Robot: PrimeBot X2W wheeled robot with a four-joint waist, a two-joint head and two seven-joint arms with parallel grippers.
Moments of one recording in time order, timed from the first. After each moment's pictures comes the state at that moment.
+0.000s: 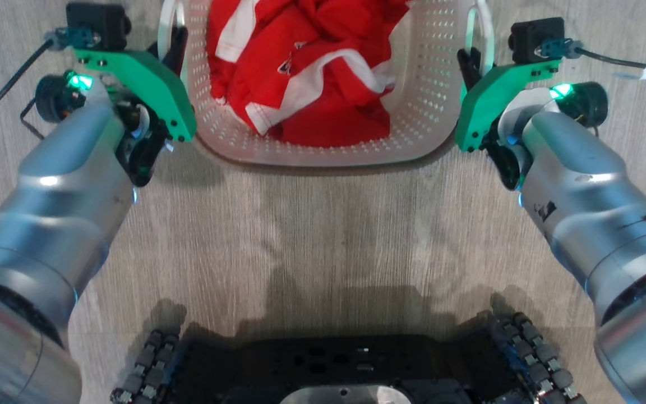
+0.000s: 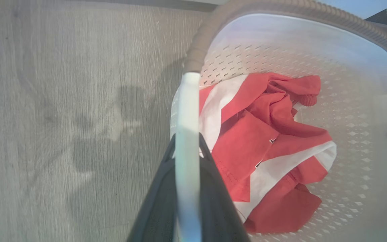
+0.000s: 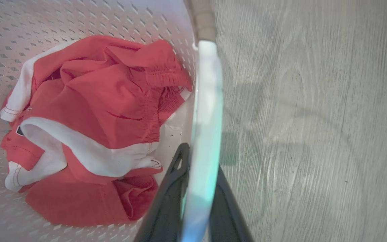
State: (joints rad) left arm -1.14 0.21 -1.13 1.08 -1.20 -0.13 -0.24; right arm -1.13 -0.08 0.83 1.28 0.86 0.13 -0.23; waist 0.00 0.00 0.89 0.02
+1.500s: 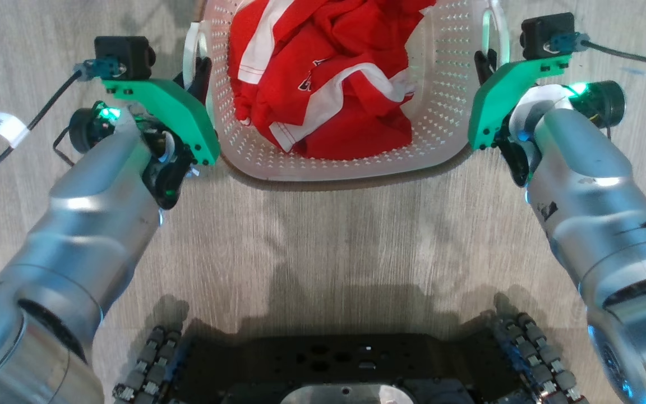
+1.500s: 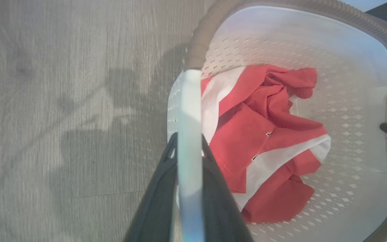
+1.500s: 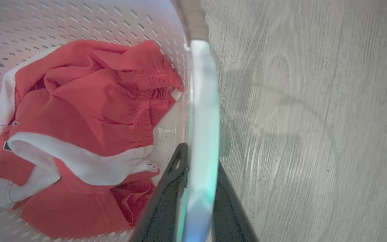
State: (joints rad) left arm -1.07 0.16 -1.13 1.09 -1.25 -0.12 -0.25; right arm -1.10 -0.04 0.29 1.28 0.31 0.14 -0.12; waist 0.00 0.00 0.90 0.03
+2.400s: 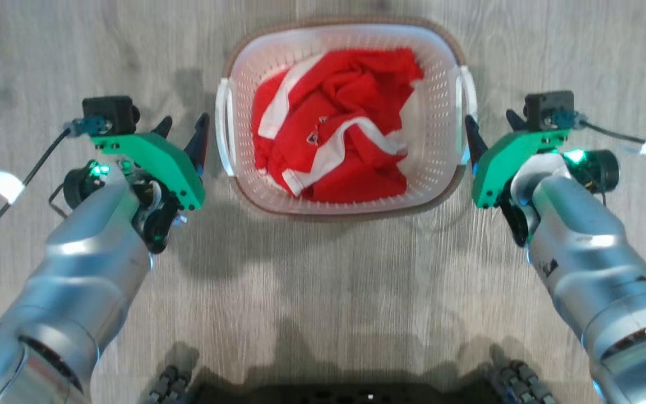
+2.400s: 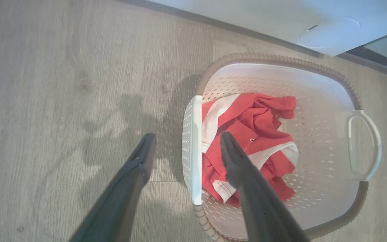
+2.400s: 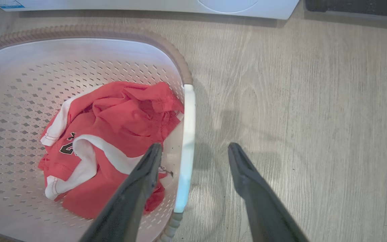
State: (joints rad) left arm -0.95 0.18 -1.09 1.12 -1.28 -0.13 -0.25; right arm -0.93 -0.07 0.41 1.24 0.46 0.14 -0.24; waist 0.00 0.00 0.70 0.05
